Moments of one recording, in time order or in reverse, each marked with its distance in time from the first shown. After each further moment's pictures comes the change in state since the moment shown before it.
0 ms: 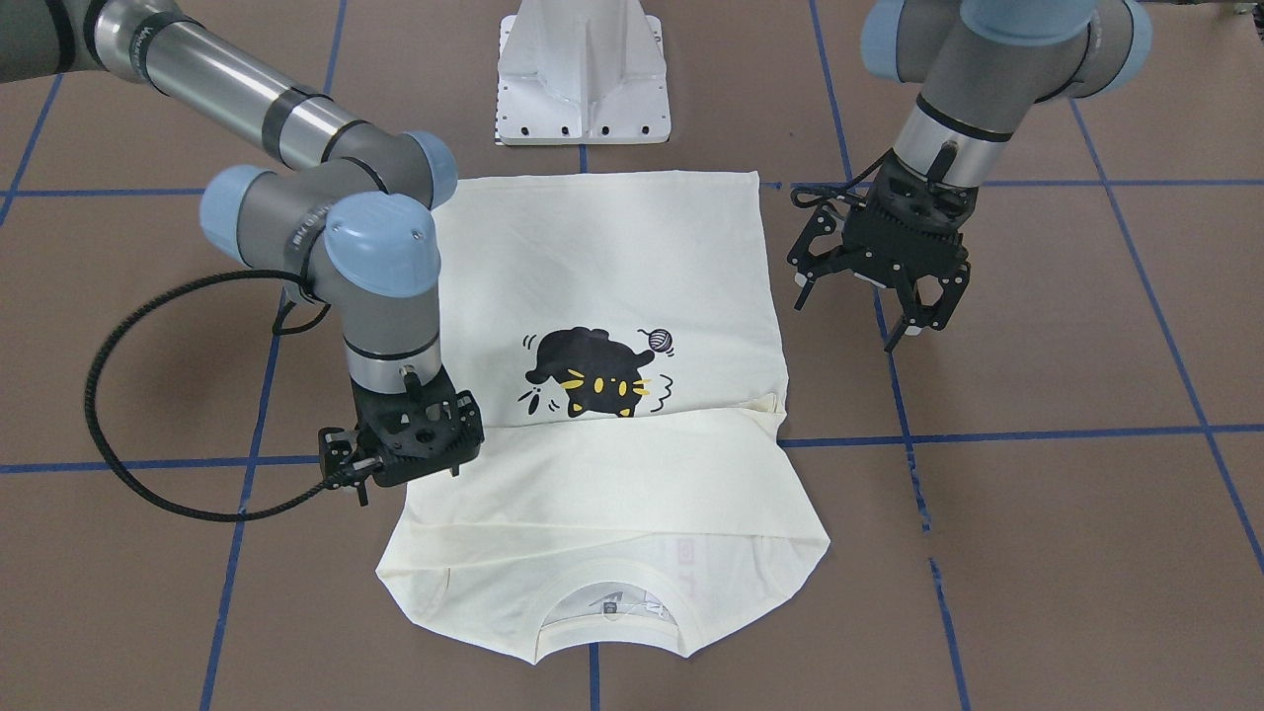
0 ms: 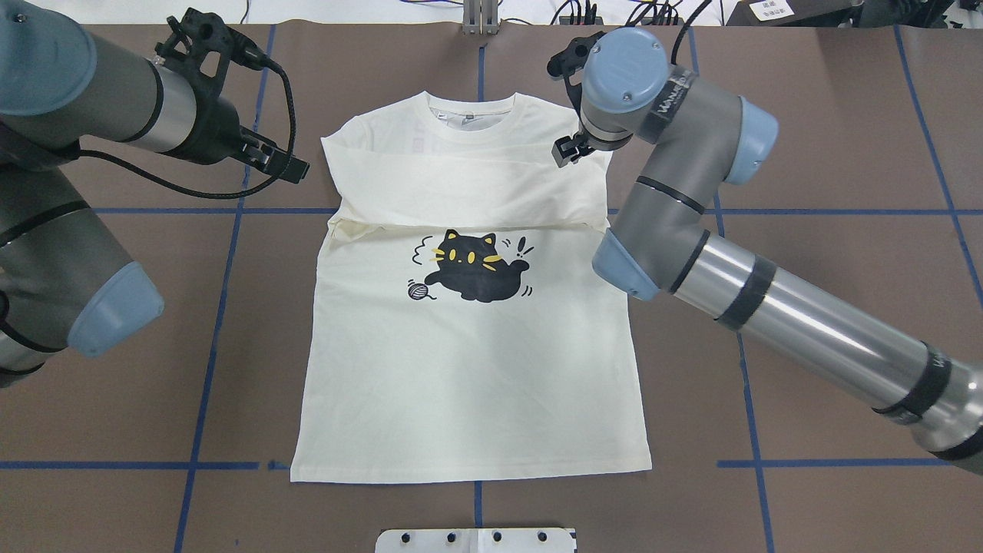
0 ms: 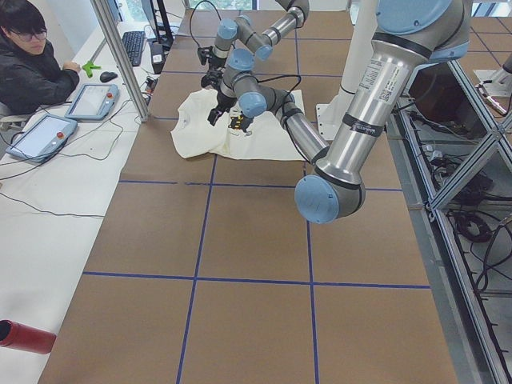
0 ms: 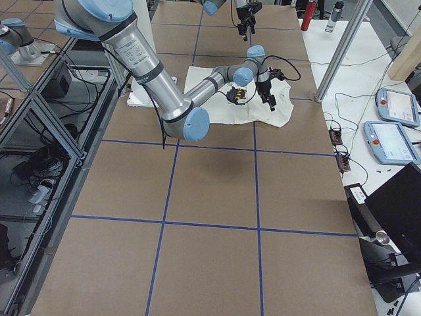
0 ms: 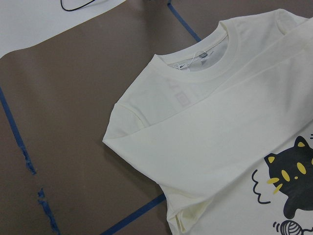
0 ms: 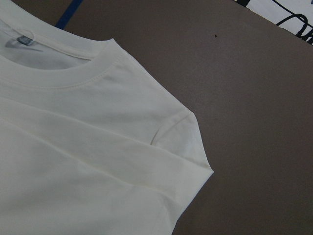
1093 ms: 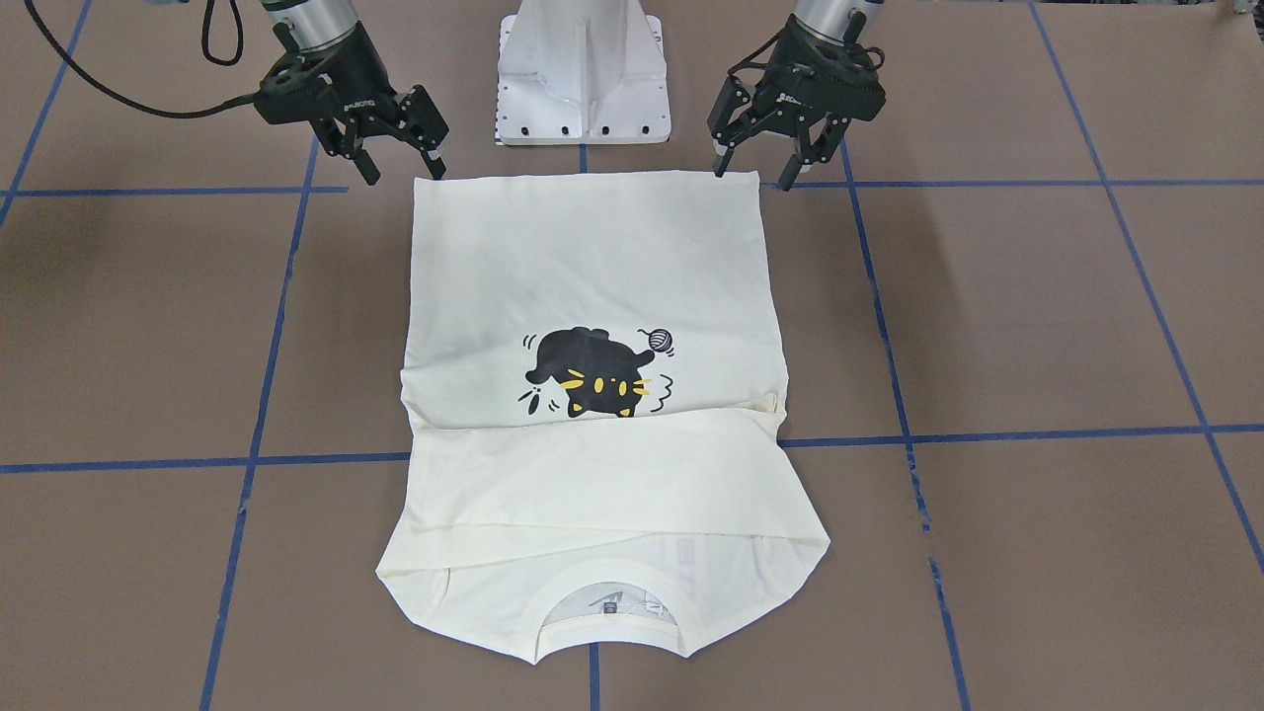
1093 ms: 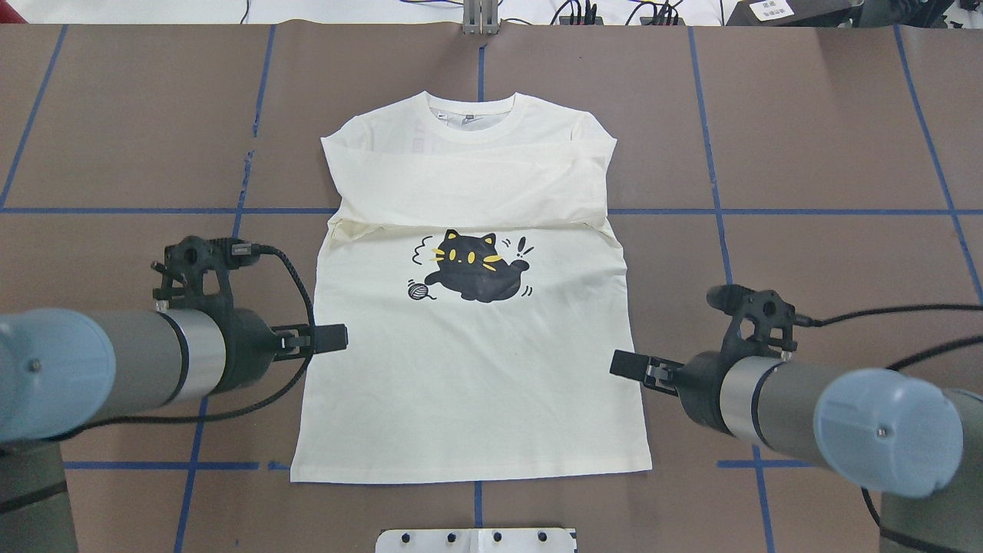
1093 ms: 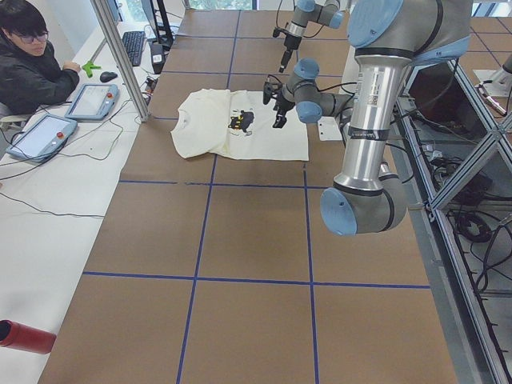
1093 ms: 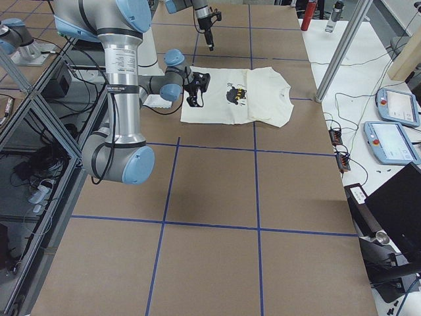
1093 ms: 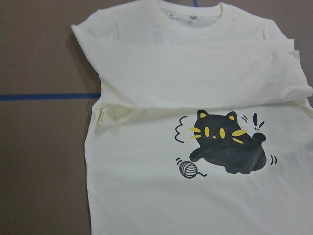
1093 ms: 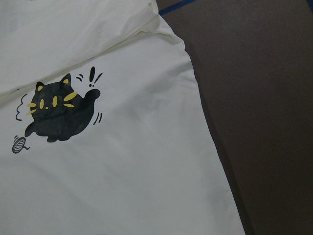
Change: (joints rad) left arm 0.525 0.271 -0.321 -0.032 0.393 -0.911; right arm -0.538 -0.707 0.777 0.251 -0.291 1.068
